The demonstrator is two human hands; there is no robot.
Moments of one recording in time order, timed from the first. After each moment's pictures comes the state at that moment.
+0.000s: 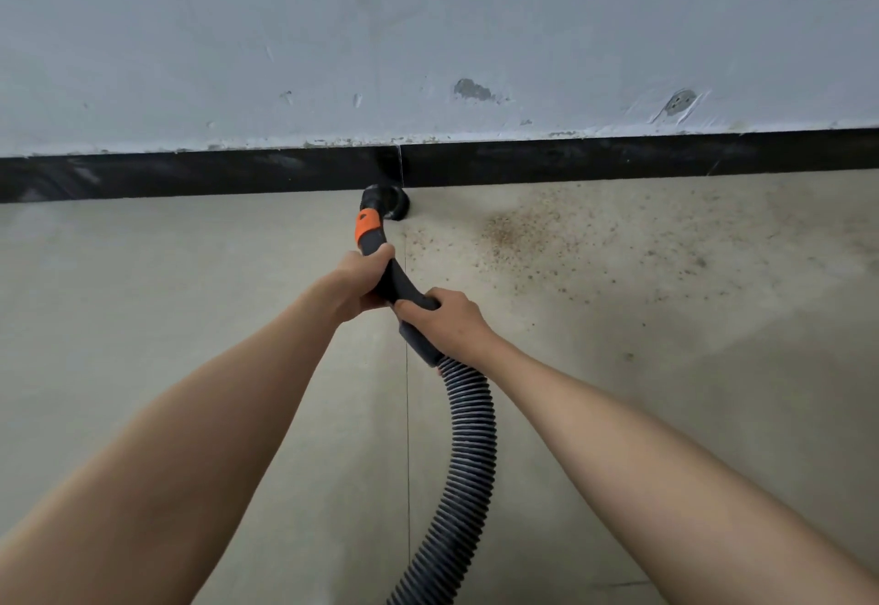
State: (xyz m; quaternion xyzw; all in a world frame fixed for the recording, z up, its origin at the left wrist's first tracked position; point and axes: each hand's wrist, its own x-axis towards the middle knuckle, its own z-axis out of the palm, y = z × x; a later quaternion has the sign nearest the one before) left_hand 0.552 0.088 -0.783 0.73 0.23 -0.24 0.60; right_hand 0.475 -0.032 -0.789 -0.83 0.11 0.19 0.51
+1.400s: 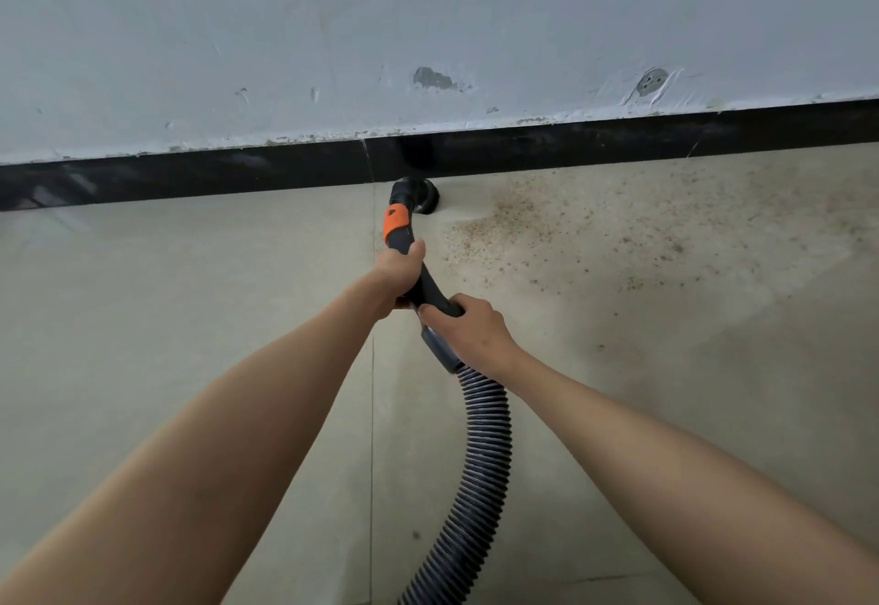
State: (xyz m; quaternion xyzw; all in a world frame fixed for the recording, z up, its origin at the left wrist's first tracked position) left_hand 0.545 0.001 -0.796 0.79 0.19 -0.26 0.52; right_hand 0.455 -0.098 -0.803 -0.82 0.15 0.17 0.52
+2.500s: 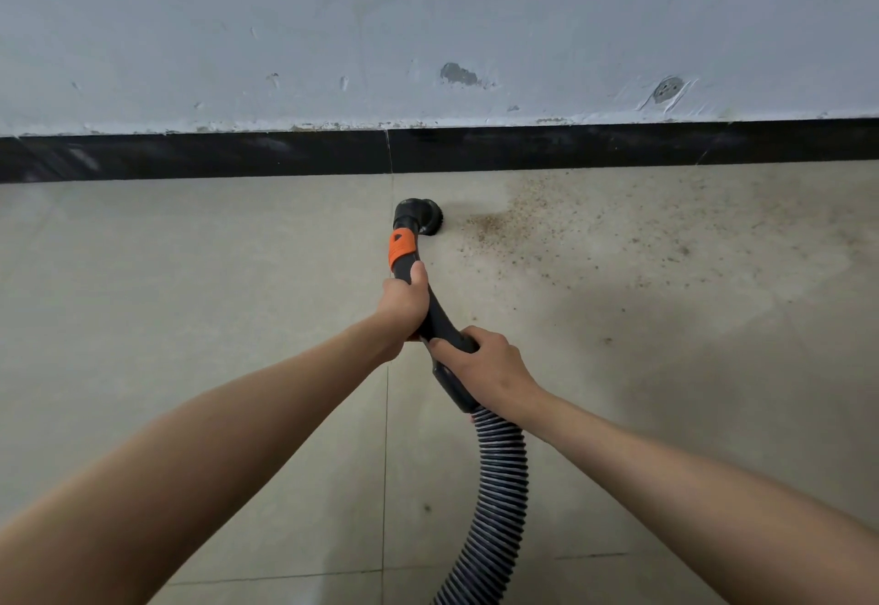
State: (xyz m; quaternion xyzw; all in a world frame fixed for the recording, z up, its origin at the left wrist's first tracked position) left_hand 0.486 0.023 -0.800 0.78 0.23 -0.24 0.53; right_hand 0.399 -0.078 -0.795 -0.83 0.16 0.19 0.51
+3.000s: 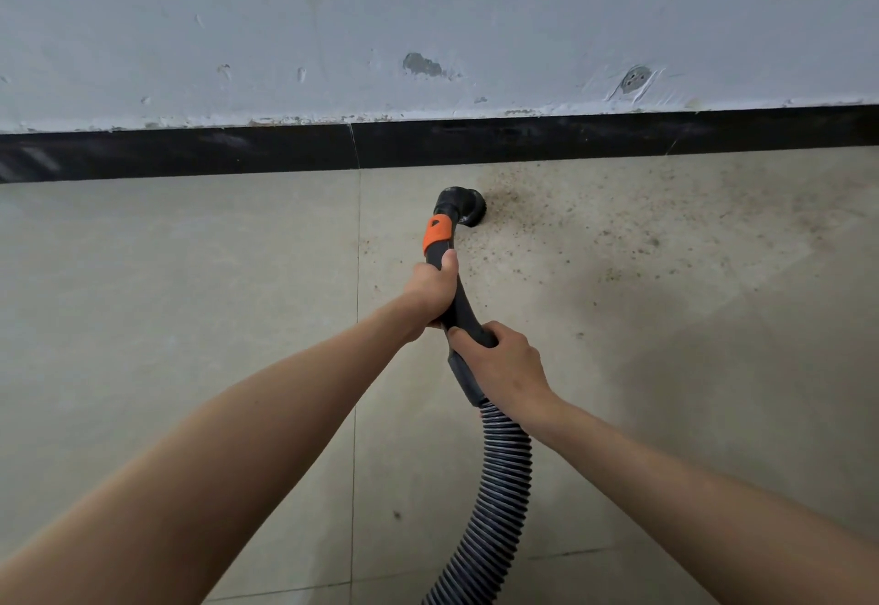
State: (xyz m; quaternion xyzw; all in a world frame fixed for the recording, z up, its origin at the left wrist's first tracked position) left_hand 0.497 -0.039 -0.795 0.79 0.15 -0.30 0.51; right_hand 0.395 -0.121 -0.798 -0.83 0.23 0.14 0.50
